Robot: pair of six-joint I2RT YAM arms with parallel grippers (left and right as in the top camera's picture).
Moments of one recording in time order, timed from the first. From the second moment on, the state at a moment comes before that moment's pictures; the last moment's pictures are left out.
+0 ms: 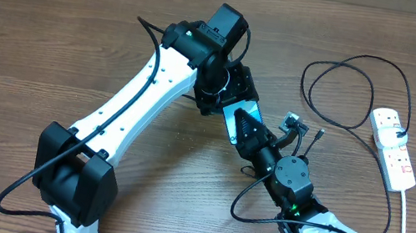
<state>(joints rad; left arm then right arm) -0.53 1.92 1.78 -1.13 0.39 -0.94 0.64 1.39 0.31 0.96 0.07 1.11</state>
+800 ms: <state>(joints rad) -0.46 1.91 1.78 -1.14 0.40 -0.84 0.59 1.39 0.31 0.82 -0.03 1.29</state>
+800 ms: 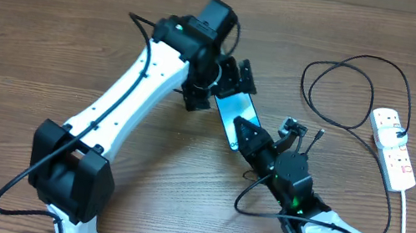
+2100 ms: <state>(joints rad) -0.32 1.15 1.78 -1.62 -0.13 -0.80 0.59 1.40 0.31 0.98 -0.72 2.09</state>
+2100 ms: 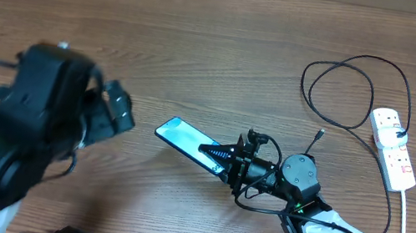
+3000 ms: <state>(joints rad) -0.32 0.58 0.95 -0.98 0.14 -1.17 0.59 1.40 0.31 0.92 -0.71 2.09</state>
